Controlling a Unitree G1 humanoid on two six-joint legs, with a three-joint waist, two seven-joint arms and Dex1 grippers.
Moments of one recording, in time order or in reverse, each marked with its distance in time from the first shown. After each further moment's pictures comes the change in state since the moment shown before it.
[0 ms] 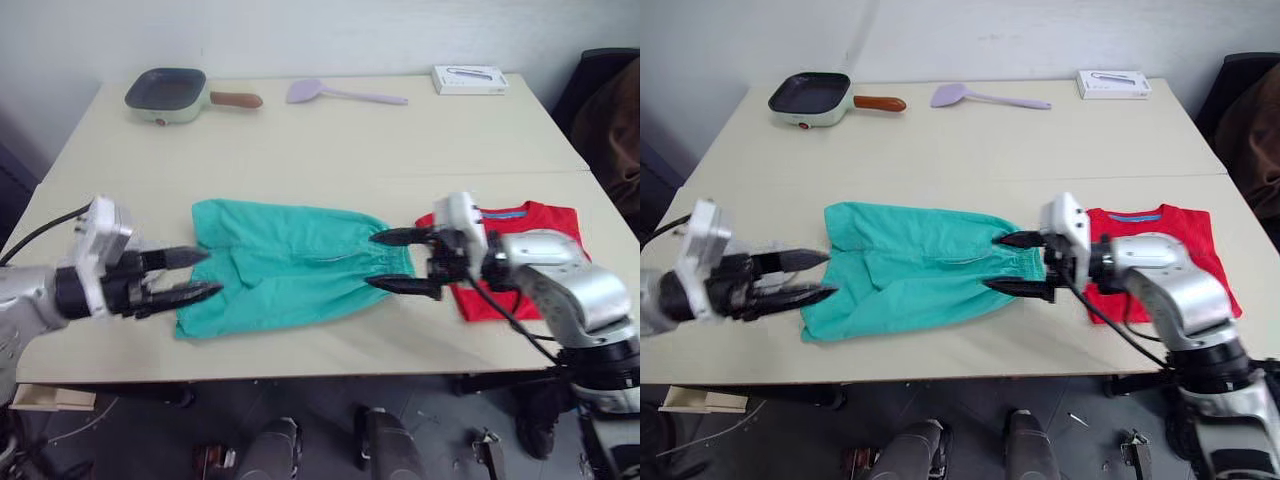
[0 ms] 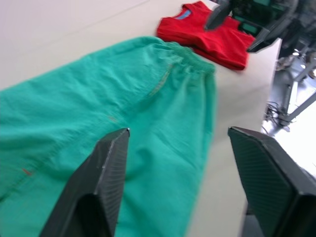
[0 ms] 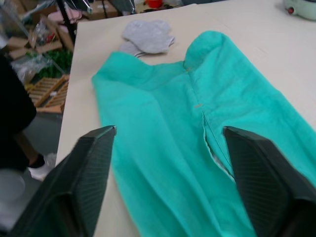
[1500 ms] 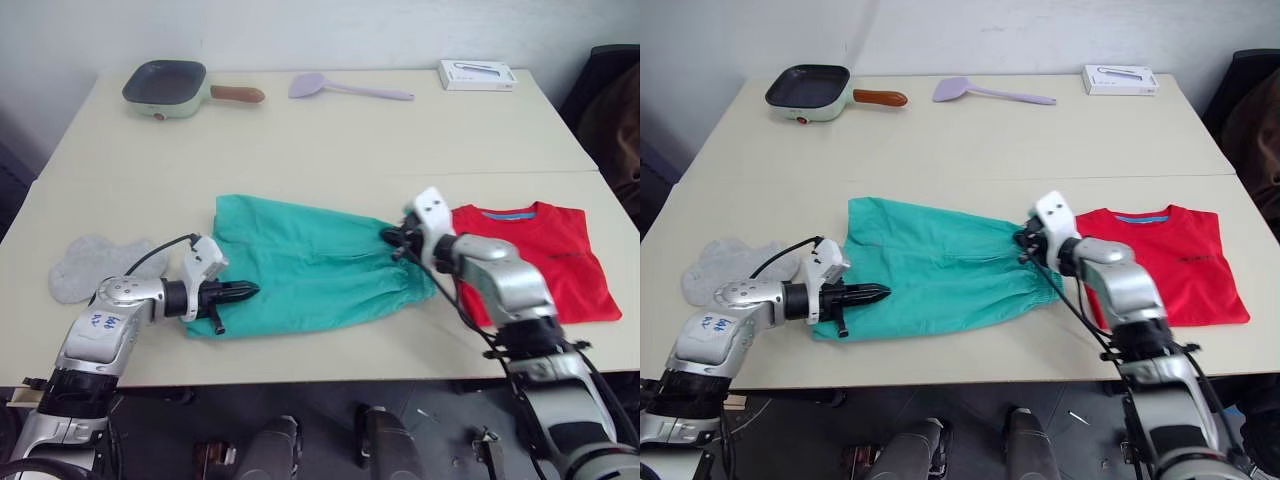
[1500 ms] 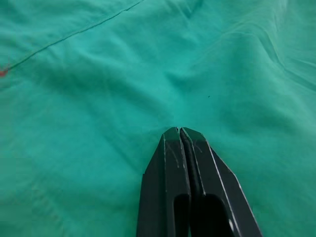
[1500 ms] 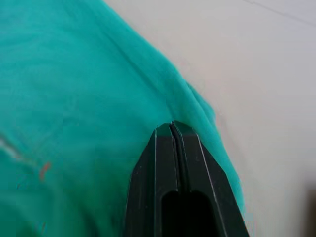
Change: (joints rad) left arm 0.013 -0.151 -0.288 0.189 0.309 -0.251 0.039; right arm 0.039 0.109 -0.159 0.175 -0.245 0.158 -0.311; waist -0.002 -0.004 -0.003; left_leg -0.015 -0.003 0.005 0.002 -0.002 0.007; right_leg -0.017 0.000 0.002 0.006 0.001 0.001
